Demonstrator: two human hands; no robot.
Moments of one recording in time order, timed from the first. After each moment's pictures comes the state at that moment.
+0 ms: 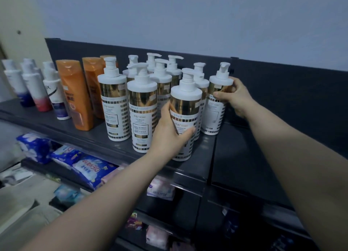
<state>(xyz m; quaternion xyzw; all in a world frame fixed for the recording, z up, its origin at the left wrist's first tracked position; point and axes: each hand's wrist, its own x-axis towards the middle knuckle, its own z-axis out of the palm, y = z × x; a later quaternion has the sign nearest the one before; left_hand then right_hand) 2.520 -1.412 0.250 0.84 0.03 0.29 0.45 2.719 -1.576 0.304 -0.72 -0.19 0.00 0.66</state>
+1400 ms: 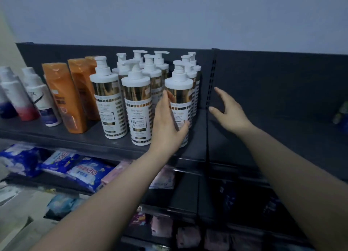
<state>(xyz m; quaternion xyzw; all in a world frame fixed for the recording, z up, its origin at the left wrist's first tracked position) 2.504 -1.413 0.237 0.86 -0.03 0.35 0.37 2.603 -1.603 0.260 -0.89 -0.22 -0.14 0.37</state>
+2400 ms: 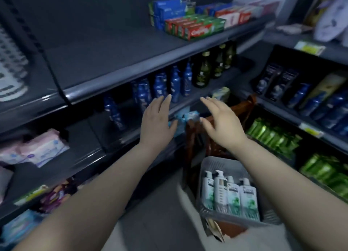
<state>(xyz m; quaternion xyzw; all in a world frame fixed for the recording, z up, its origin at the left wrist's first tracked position) 2.313 -1.639 0.104 0.86 -0.41 0.11 0.26 2.187 -1.803 0.119 -0.96 0.16 -0.20 0.14</state>
